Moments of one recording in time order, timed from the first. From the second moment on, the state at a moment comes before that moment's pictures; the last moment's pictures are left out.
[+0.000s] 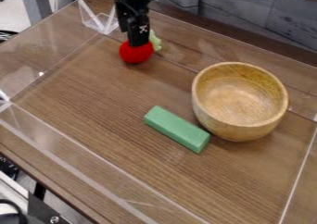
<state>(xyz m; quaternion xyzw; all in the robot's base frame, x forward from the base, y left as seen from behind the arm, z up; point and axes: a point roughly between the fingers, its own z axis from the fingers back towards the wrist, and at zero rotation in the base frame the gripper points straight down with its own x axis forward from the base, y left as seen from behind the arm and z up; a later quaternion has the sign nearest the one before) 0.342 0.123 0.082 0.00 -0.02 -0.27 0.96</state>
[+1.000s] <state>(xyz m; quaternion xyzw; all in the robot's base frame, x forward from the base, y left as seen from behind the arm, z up) 0.356 0.123 0.058 0.00 -0.03 -0.30 0.95</state>
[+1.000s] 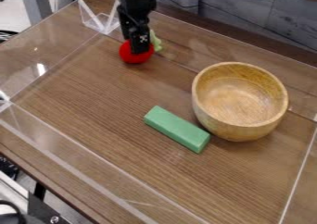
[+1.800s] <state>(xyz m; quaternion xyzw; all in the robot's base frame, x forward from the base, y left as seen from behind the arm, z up) 0.365 0.130 0.061 -0.02 -0.06 -0.27 0.96</state>
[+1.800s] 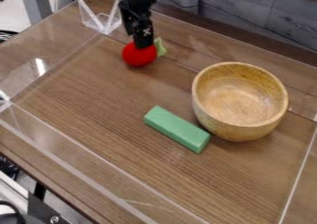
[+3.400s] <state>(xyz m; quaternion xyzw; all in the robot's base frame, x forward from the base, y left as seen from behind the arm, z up) 0.353 0.062 0.077 0.00 -0.08 -0.16 0.98</state>
